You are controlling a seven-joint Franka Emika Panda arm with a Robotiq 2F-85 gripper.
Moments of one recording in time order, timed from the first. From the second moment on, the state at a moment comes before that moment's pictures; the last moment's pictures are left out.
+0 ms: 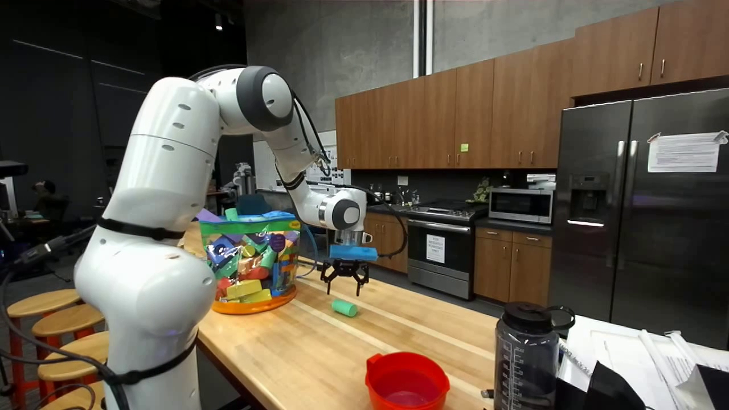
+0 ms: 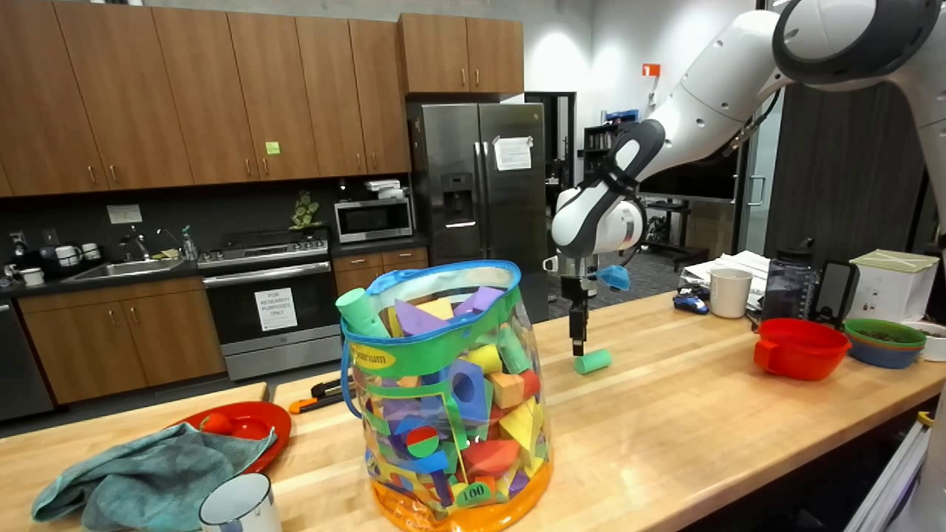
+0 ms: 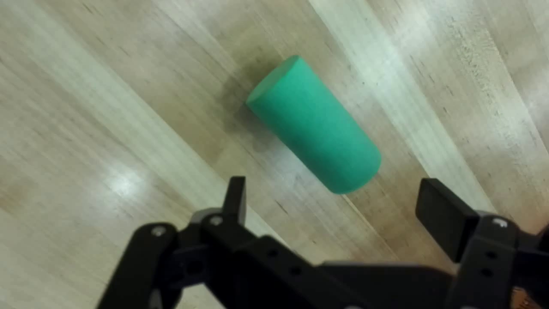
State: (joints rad) arm -0.04 0.33 0.08 -2.11 0.10 2.35 -0.69
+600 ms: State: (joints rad) arm -0.02 0.34 0.10 -2.11 0.08 2.33 -0.63
